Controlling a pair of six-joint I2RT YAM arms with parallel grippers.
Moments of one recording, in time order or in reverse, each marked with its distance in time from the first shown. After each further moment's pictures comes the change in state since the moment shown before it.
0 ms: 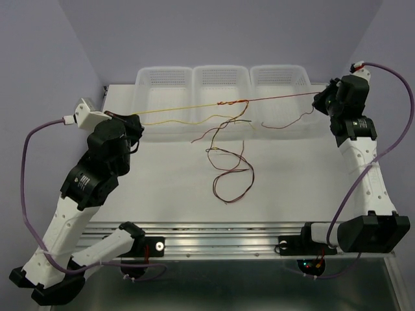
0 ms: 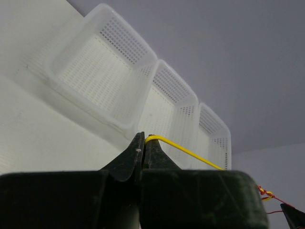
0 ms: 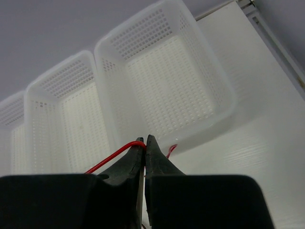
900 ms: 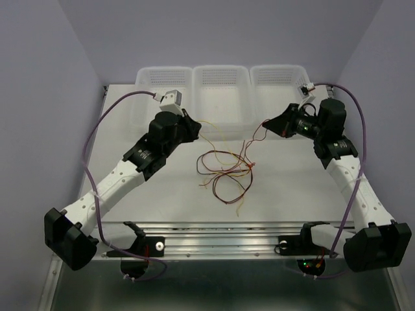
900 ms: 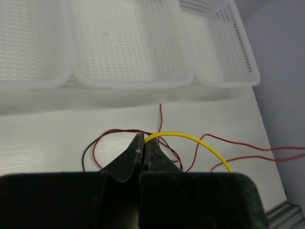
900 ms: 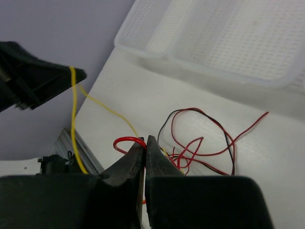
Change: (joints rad) left arm -0.050 0.327 -0.262 0.485 0.508 0.327; right arm 0.122 -0.167 -0.347 0.282 -0.983 0.027
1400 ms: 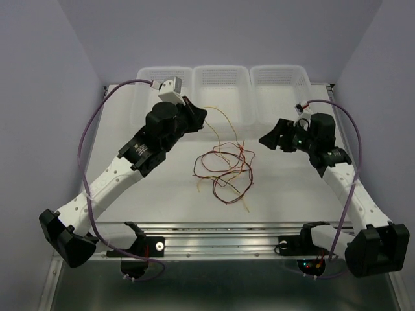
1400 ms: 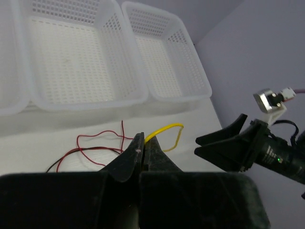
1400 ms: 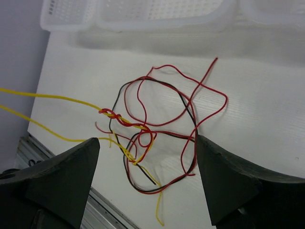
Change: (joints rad) left arm -0.116 -0.003 0.150 -0.010 -0.006 -0.021; right arm 0.034 0.085 -0.134 -0.119 0.268 -0.052
